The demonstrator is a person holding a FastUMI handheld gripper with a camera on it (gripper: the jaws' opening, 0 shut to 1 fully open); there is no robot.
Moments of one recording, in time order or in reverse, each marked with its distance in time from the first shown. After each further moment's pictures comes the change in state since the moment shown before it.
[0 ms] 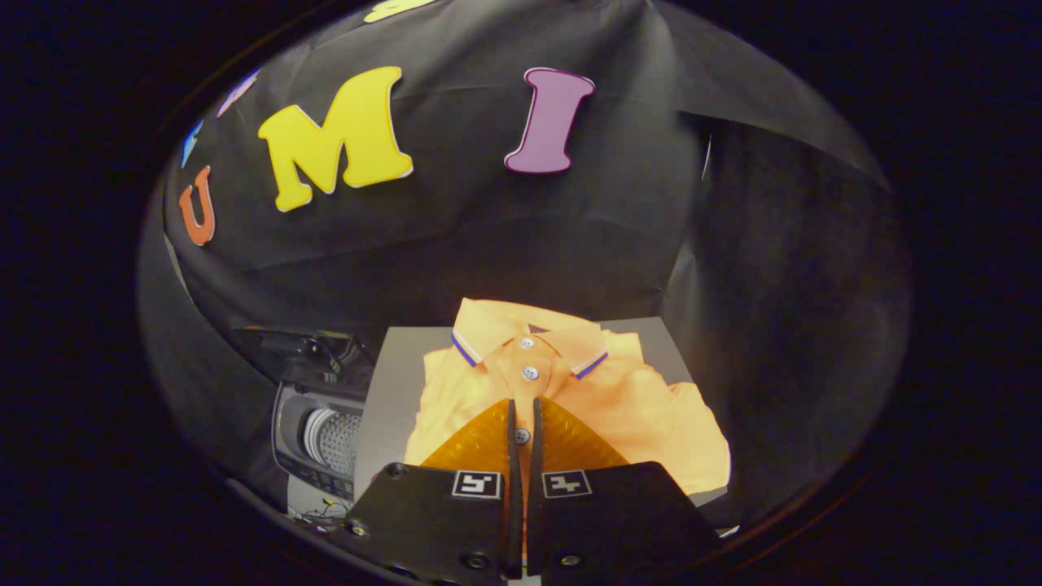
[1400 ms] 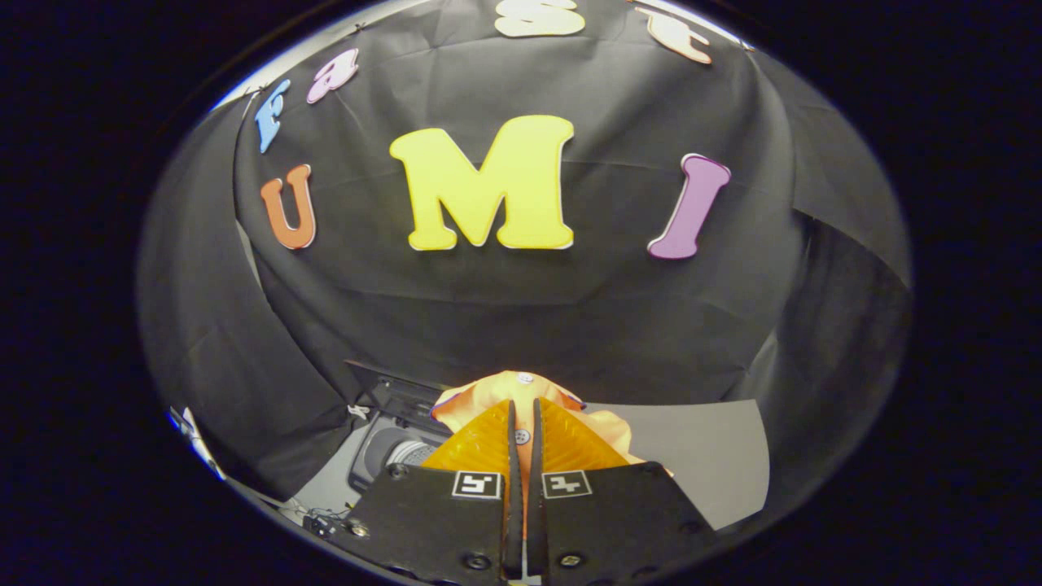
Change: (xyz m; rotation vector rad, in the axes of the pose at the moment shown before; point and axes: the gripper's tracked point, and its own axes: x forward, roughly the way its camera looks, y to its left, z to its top) arm -0.058 0.209 0.059 -0.174 -0.139 0.234
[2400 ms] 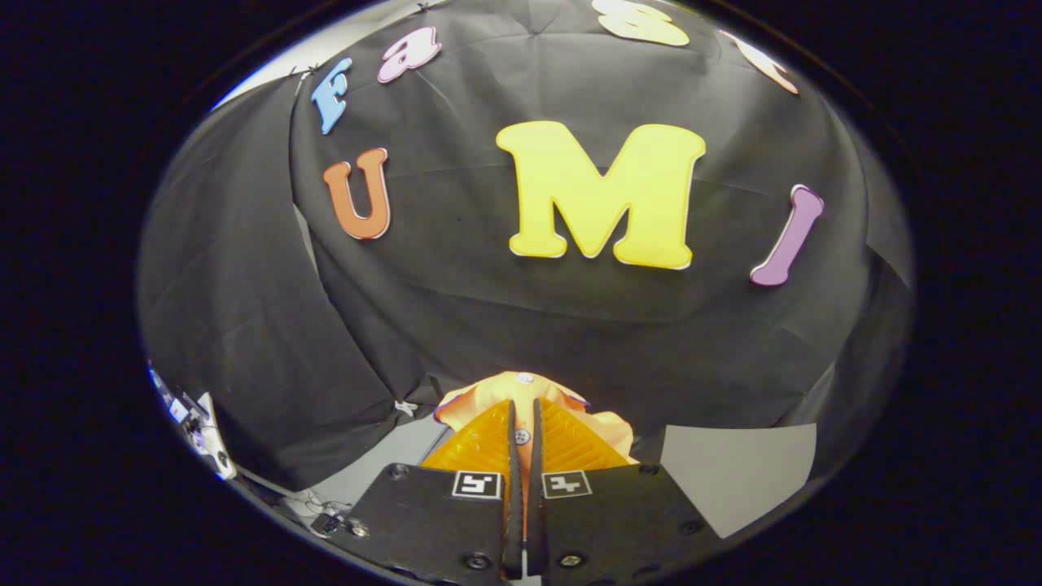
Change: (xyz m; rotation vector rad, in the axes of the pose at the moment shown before) arm 0.030 0.153 0.022 -0.097 0.013 0.174
